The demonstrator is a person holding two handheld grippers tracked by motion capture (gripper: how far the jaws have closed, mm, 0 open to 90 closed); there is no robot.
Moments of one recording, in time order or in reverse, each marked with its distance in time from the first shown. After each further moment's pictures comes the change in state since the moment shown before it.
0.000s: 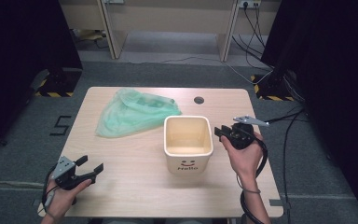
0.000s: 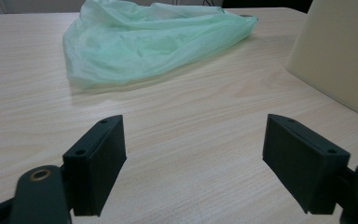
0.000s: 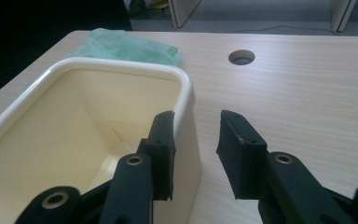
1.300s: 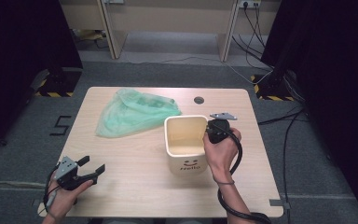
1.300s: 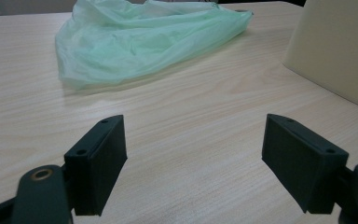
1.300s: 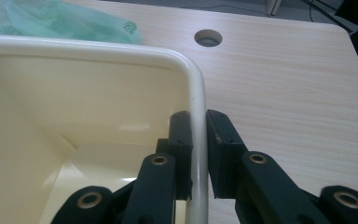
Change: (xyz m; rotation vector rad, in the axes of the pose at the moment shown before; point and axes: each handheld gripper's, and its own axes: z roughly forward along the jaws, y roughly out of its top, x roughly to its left) left arm -0.004 0.000 0.001 0.011 -0.009 0.025; right arm 0.046 0.005 0.047 0.096 -0.290 -0.033
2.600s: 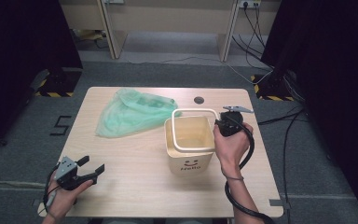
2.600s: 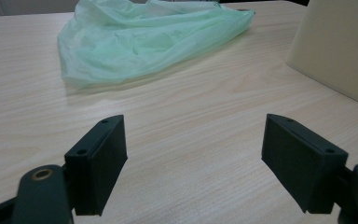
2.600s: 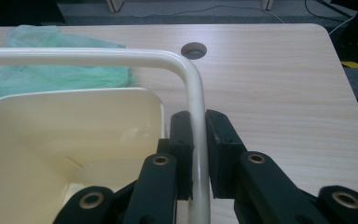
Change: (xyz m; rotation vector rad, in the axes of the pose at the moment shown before) left arm 0.001 -0.001 0.000 -0.001 0.007 0.003; right arm -0.027 0.021 -0.023 -0.005 0.019 0.104
